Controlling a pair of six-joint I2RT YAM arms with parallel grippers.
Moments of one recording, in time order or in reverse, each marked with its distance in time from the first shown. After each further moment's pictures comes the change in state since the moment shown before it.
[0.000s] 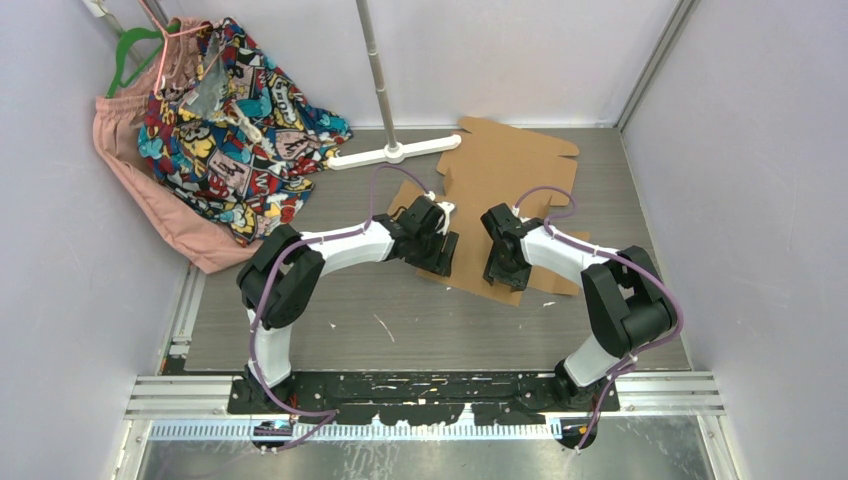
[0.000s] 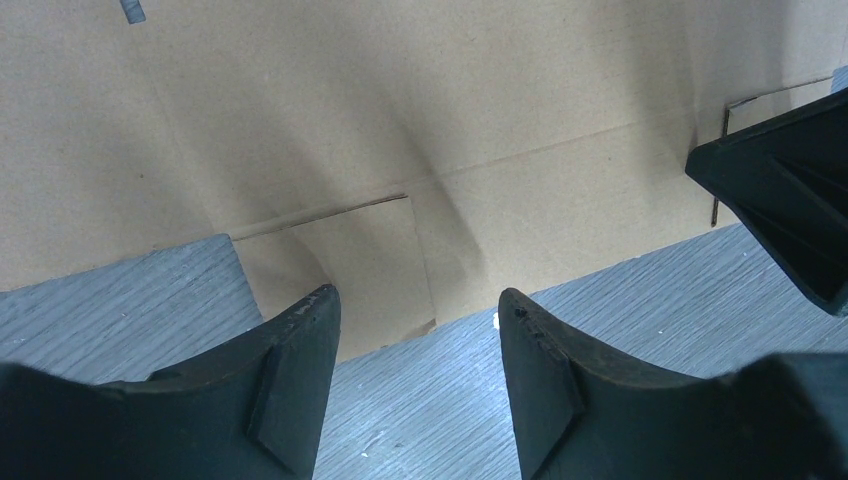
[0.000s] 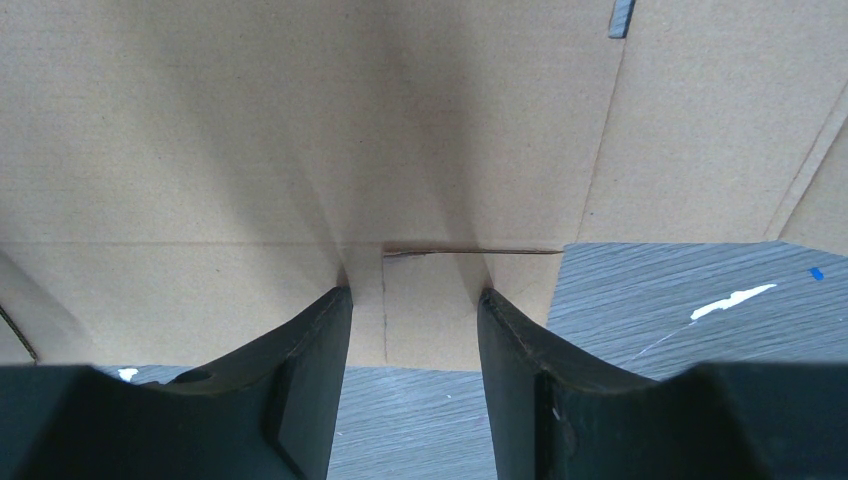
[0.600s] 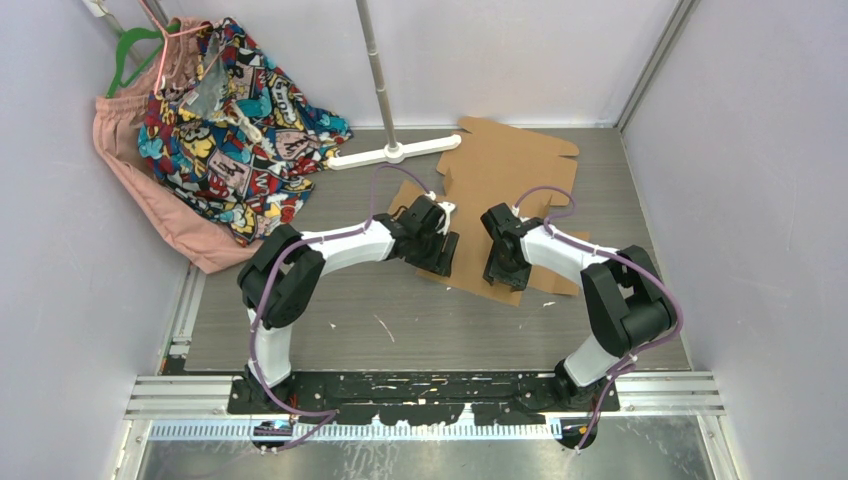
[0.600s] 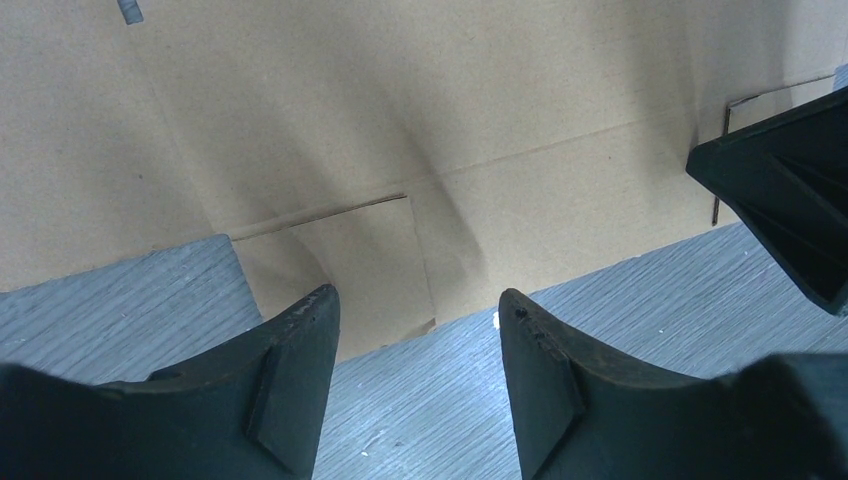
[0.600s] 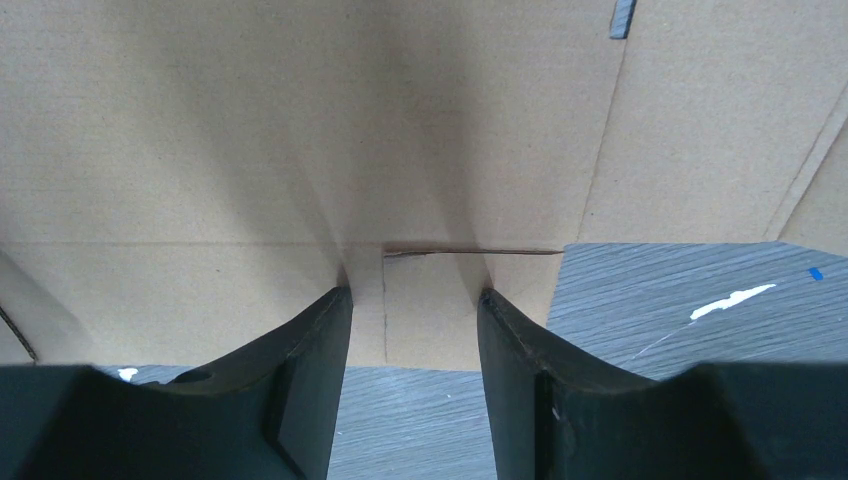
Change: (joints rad) left arm 0.000 0.002 0.007 -0.009 0.001 0.003; right arm 0.000 0.000 0.005 -0.005 -0.001 -0.001
